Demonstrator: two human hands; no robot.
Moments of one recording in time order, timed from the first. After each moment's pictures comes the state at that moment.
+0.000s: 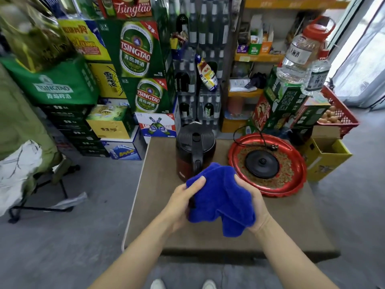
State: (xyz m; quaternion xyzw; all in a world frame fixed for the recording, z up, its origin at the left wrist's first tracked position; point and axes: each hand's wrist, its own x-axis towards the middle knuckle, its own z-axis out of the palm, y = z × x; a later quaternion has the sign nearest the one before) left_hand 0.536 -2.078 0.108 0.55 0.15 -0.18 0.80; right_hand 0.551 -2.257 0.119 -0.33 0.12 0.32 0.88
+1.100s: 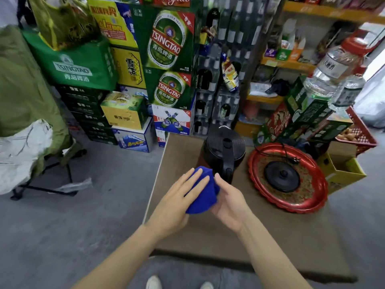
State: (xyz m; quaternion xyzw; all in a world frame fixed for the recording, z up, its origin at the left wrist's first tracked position) left_hand 0.535 -1.967 0.056 0.93 -0.22 0.09 0.27; right_hand 0.581 -2.134 0.107 -0.45 0.18 0.32 0.82
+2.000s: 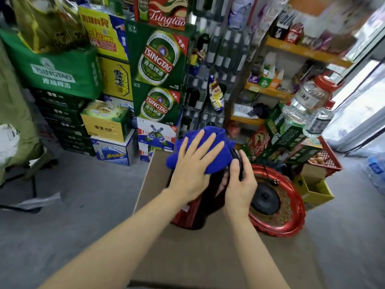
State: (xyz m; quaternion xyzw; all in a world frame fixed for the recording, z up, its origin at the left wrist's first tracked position) left_hand 0.662 -1.997 0.136 0.92 -0.16 0.22 0.29; right_hand 0.638 -2.125 0.160 -0.70 0.05 -0.19 0.68
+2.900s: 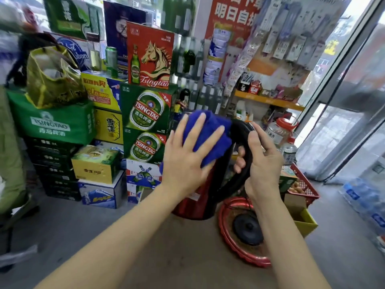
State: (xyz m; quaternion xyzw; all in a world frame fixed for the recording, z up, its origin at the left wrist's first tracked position) left_hand 0.651 -2.002 0.278 0.84 -0.14 0.49 0.19; right_hand 0.638 -2.155 0.333 -0.55 -0.09 -0.18 0.81
